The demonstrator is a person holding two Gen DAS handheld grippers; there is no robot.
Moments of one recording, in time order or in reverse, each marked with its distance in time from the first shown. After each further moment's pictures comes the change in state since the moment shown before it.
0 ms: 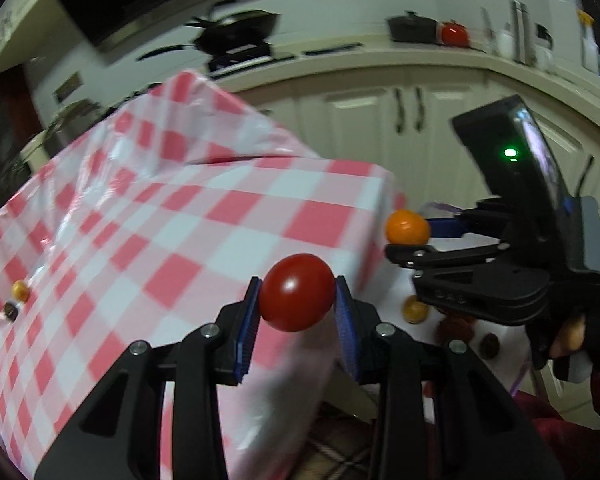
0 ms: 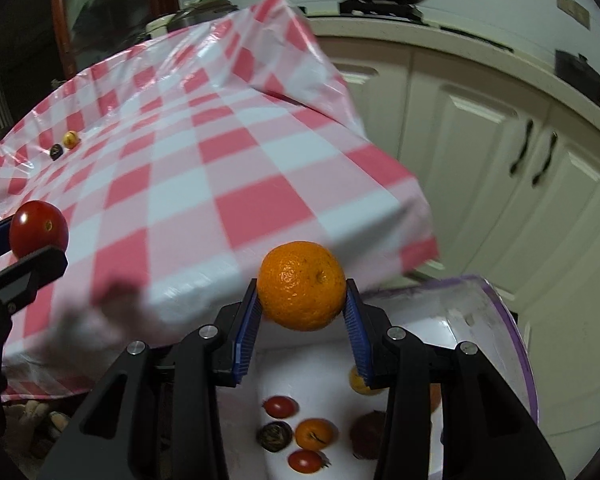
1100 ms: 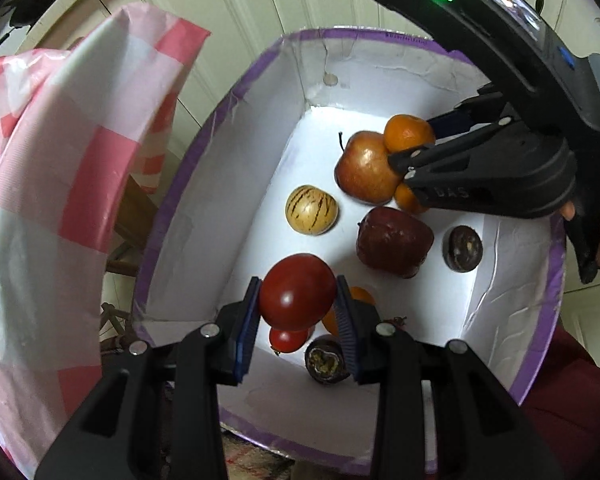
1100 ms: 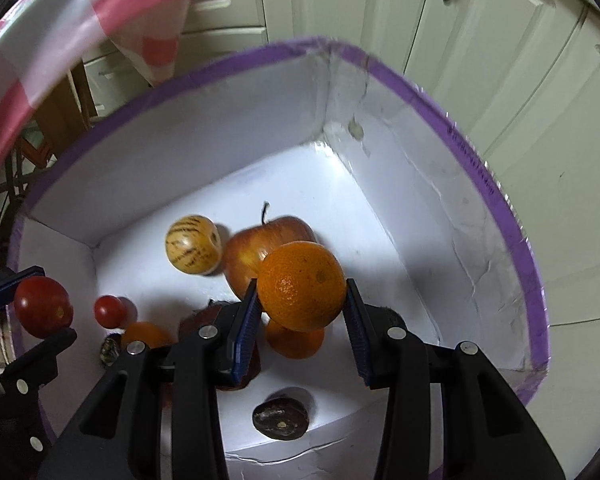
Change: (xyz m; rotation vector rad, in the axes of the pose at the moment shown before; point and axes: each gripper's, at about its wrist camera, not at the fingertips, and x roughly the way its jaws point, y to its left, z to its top) left arm 0.155 -0.129 -0.053 0.329 0.400 -0.196; right arm 0.081 -0.136 -0.124 0.225 0.381 -0.196
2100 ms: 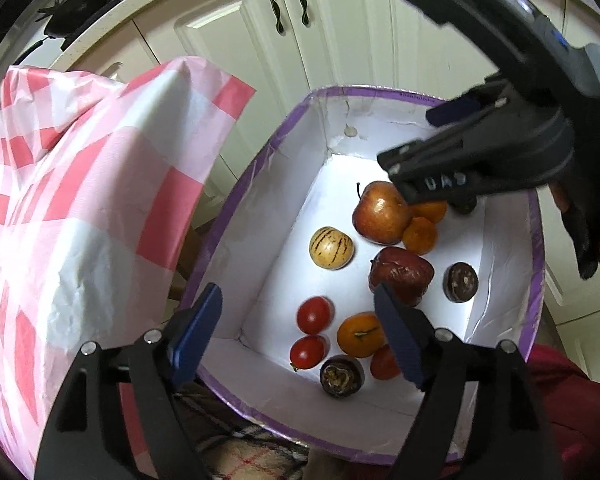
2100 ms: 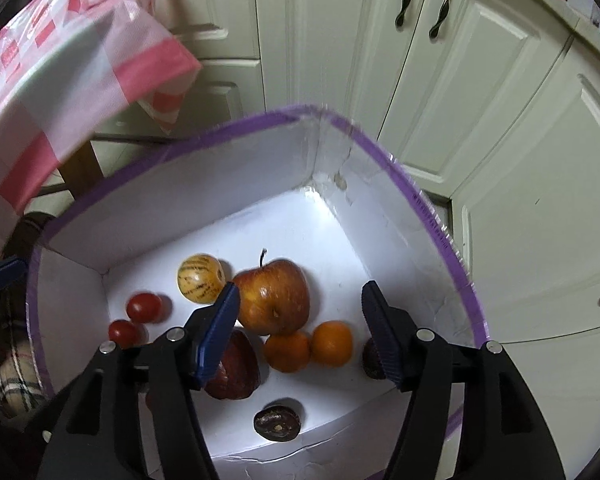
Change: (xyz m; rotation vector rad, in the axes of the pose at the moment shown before) left arm -0.047 0.012 0.000 -0.048 -0.153 0.050; right arm -0.056 0.006 0.030 -0.005 -0.118 -0.048
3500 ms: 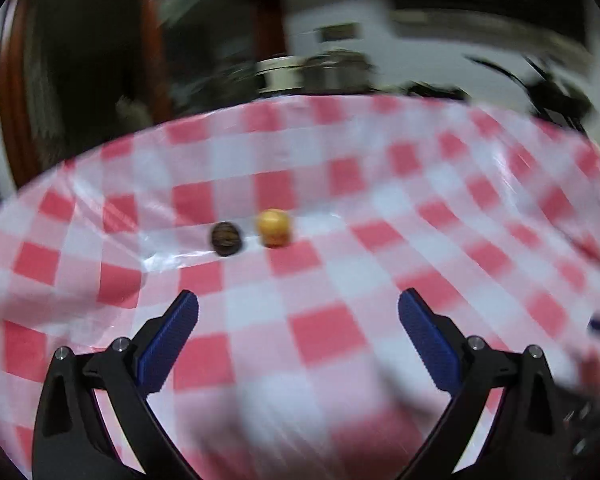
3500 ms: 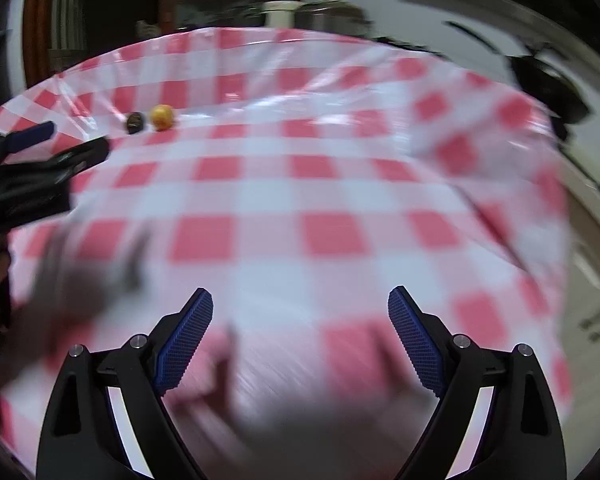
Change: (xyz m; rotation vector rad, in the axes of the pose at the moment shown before) left arm -0.191 0.451 -0.243 -1.001 -0.261 0.710; right arm -0.112 0.427 0.109 -0.567 -0.334 0.374
